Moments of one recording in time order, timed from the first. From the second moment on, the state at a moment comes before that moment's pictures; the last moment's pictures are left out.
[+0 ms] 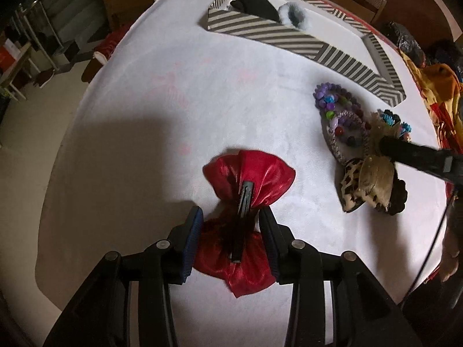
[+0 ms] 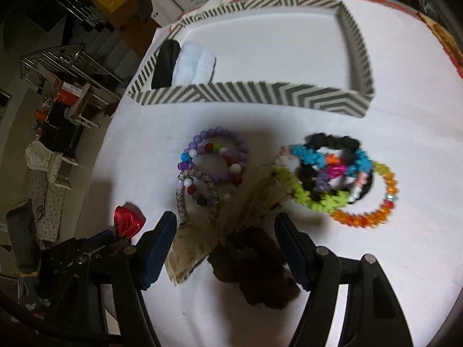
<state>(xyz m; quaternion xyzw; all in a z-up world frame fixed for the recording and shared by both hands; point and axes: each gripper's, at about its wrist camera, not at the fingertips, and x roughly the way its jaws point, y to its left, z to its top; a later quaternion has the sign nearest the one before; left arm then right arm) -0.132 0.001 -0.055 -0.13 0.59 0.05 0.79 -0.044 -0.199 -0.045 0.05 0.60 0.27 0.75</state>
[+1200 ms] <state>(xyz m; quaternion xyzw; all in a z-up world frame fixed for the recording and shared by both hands) -0.042 -0.004 0.051 -0.10 0.50 0.00 0.86 -0.021 -0.239 0.073 0.12 0.48 0.29 0.82</state>
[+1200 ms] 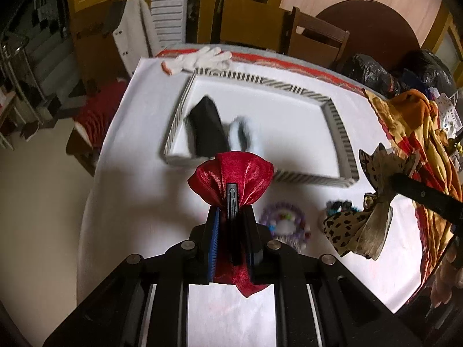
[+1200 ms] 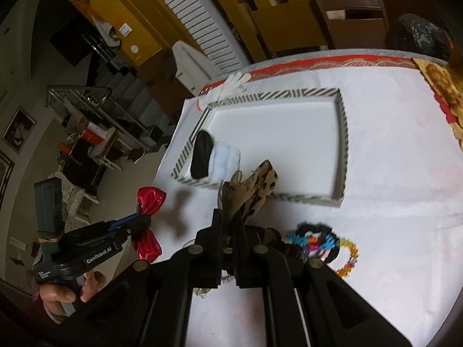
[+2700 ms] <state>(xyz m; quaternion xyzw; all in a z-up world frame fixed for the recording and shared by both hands) 0.206 0.047 -0.027 -0.09 0.56 0.01 0.82 0.139 -0.149 -0.017 0.10 0.56 0.23 0.79</state>
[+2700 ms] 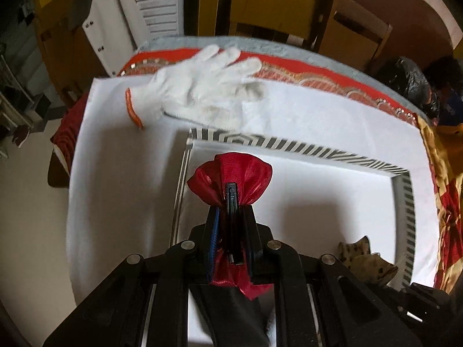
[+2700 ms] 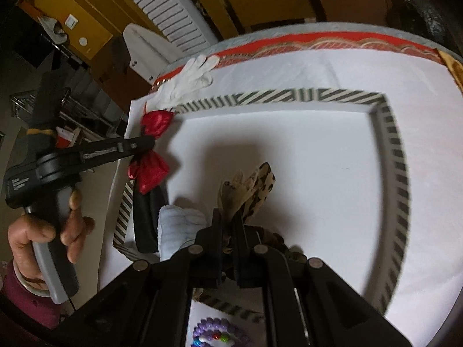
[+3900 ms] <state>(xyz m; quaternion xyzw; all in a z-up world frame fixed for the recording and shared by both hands) 0.144 0.031 0.024 -0.08 0.52 0.03 0.85 0.088 -0.170 0.019 0.08 0.52 0.20 0.82</state>
